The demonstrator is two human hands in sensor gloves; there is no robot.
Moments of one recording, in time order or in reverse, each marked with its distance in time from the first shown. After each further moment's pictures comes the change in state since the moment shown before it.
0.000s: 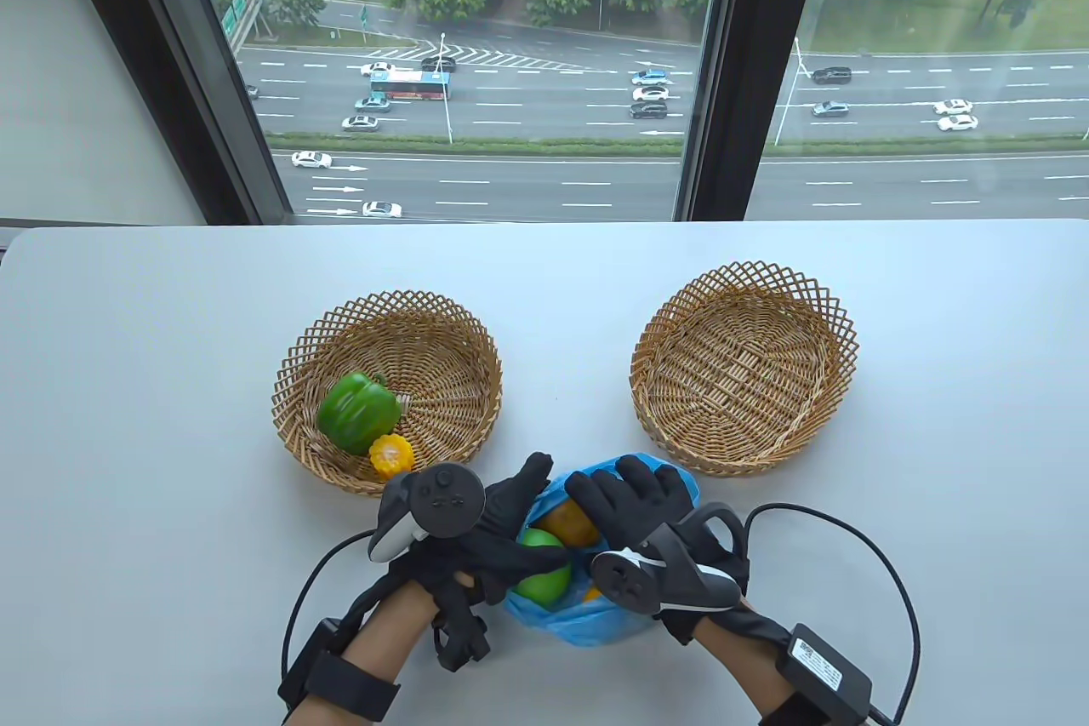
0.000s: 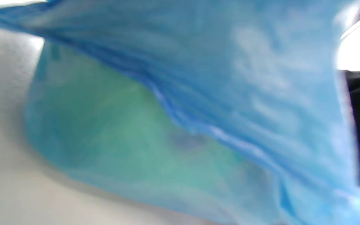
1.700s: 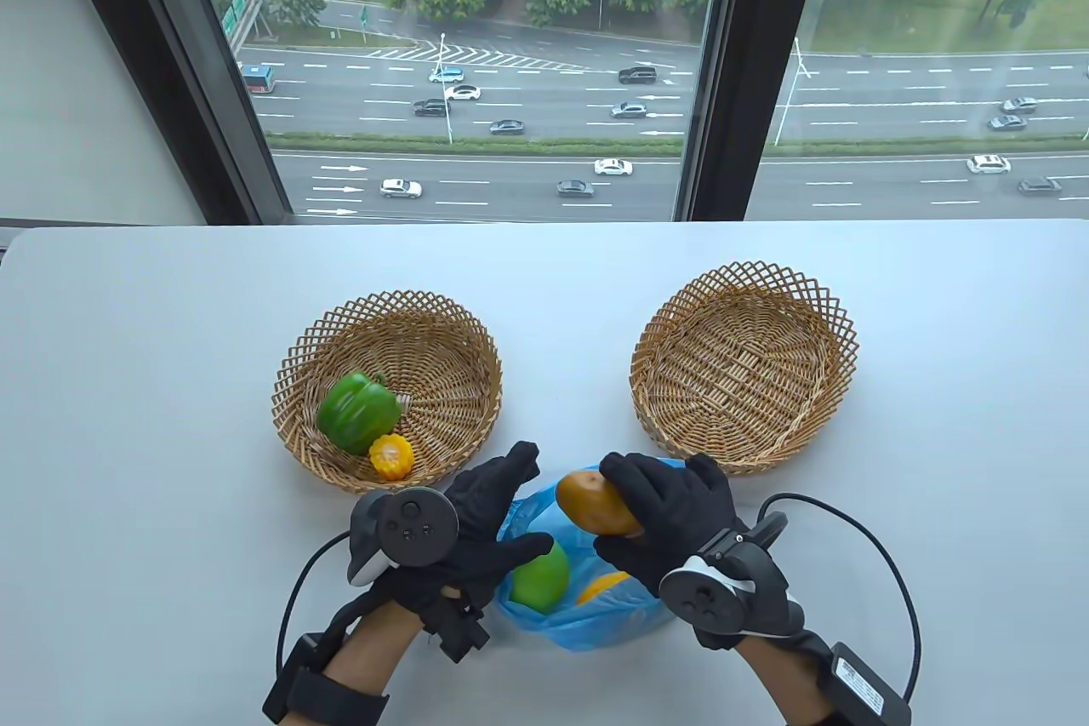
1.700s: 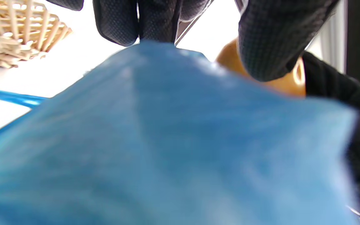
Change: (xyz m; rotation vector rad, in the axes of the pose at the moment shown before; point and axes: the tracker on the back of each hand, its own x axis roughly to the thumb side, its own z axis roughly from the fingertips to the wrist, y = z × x) left_hand 0.021 0.019 0.029 0.317 -0.192 -0.135; right_hand -0.020 -0.051 0.038 -0.412 0.033 -0.180
